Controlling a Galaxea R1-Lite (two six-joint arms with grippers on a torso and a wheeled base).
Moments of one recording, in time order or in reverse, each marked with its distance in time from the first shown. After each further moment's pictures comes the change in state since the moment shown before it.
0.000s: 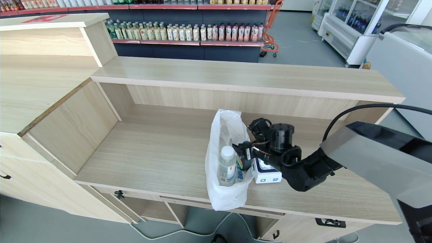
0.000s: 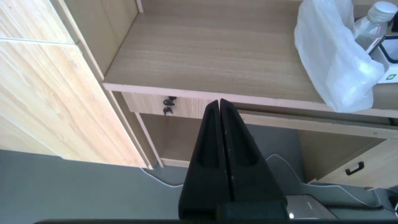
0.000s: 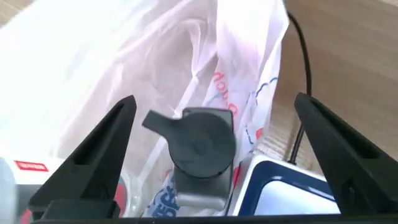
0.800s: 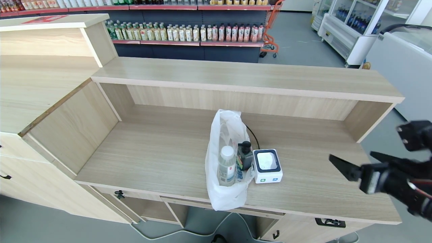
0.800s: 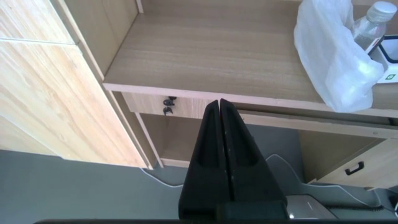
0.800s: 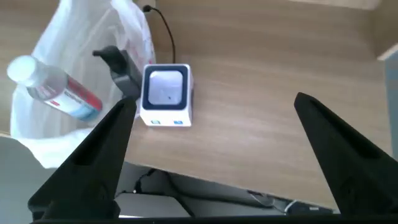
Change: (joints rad) left arm 0.000 0.000 0.000 0.000 0.000 0.000; right arm -0.093 -1.123 0.876 0.244 -0.261 0.137
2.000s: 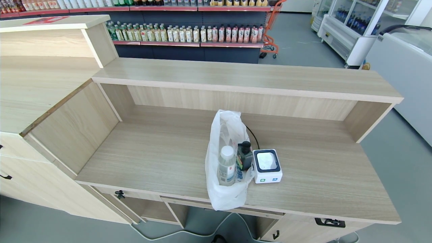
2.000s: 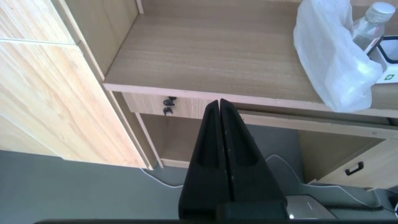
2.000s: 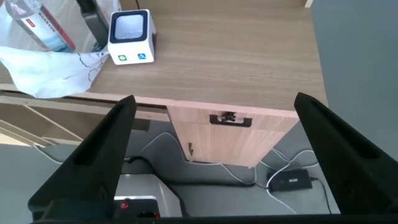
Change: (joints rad) left arm 0.000 0.000 0.000 0.000 0.000 0.000; right arm -0.341 -1.134 0.309 0.709 0.242 -0.046
